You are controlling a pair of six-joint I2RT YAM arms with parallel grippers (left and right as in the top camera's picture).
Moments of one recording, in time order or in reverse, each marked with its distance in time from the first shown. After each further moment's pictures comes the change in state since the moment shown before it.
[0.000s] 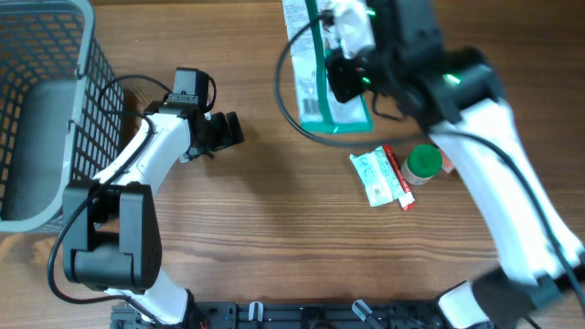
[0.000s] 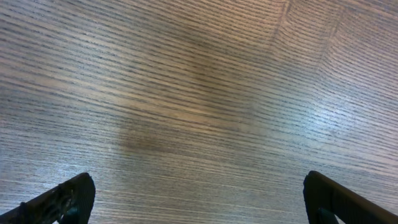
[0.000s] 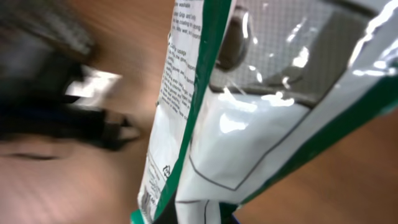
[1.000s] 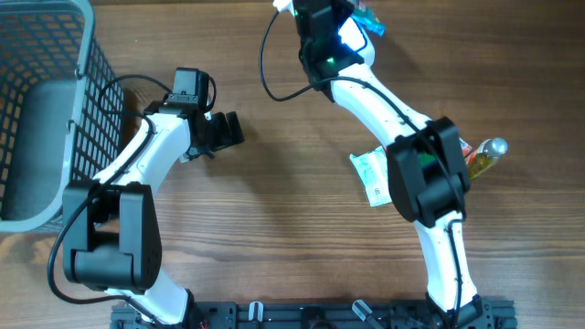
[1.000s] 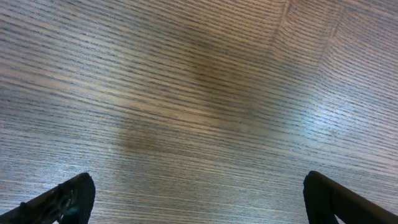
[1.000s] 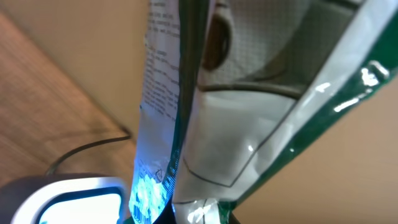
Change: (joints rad) left arm 0.000 0.000 0.000 0.000 0.000 0.000; right arm 0.001 0.640 -0.003 1.086 0.780 -0.866
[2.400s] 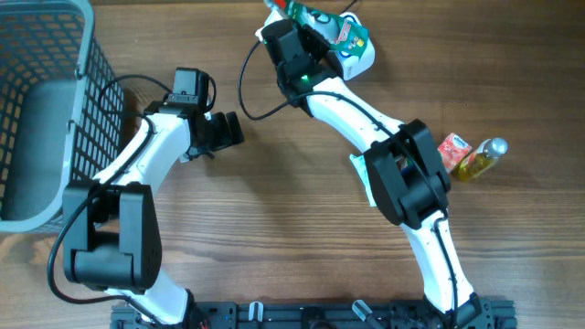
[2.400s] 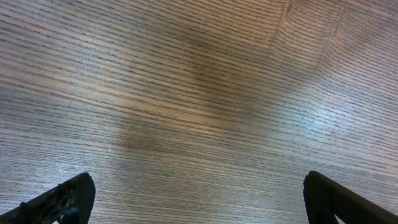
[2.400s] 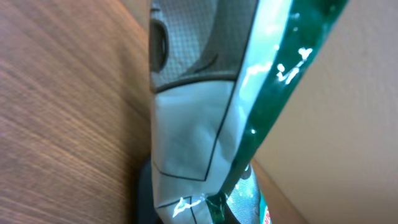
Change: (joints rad) left arm 0.000 0.000 0.000 0.000 0.000 0.000; right arm 0.087 0.038 0.000 -0.238 0.010 0.351
